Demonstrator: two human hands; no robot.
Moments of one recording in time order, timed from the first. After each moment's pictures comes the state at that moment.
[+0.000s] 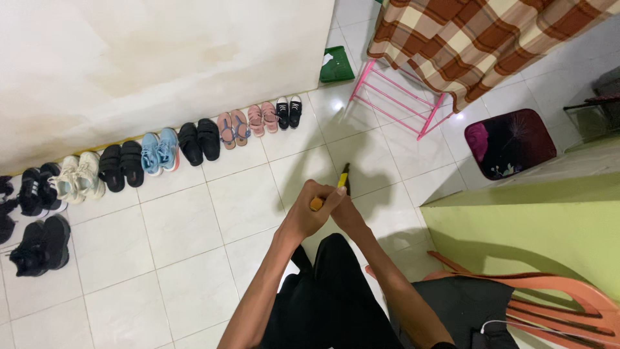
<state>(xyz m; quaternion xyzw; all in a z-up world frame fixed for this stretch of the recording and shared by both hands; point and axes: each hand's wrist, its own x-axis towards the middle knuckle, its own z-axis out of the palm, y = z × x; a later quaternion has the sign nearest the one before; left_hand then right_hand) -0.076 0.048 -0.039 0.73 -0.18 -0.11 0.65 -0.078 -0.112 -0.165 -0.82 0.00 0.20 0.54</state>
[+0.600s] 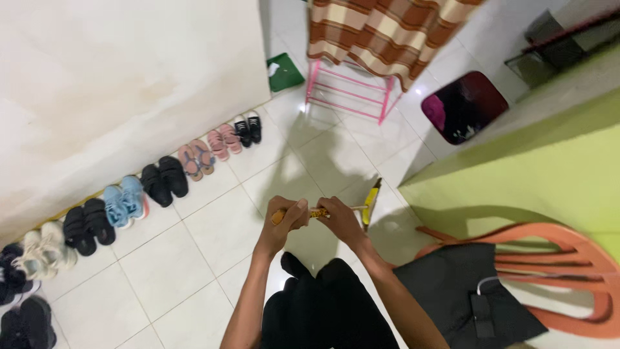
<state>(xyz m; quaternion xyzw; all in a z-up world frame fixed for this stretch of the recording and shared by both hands) -0.062 0.021 -0.054 0.56 -0.19 -0.20 0.78 -0.110 -0.179 -0.168 -0.94 0.01 0.09 0.34</state>
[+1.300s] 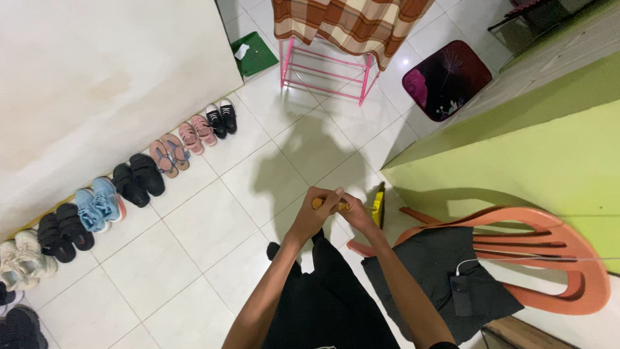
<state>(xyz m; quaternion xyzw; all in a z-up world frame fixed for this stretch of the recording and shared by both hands) -0.061 -0.136 -0.097 0.58 -0.18 -0.30 0.74 -0.147 -0.331 -0.295 -0.82 0.17 0.14 0.54</state>
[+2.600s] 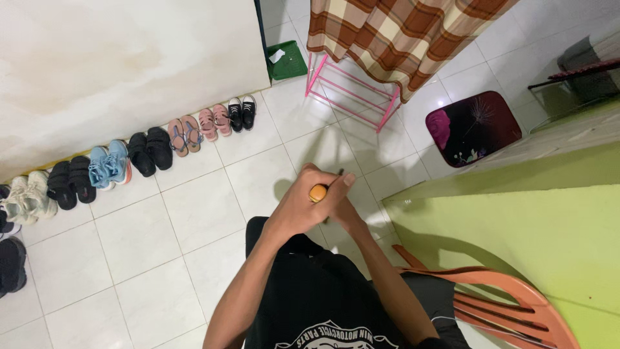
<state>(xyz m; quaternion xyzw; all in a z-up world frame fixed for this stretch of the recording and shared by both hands) -0.045 -0.203 0.042 0.70 -0.22 -0.17 0.66 -0.071 -0.368 -0.214 -0.73 0.11 0.21 0.64</state>
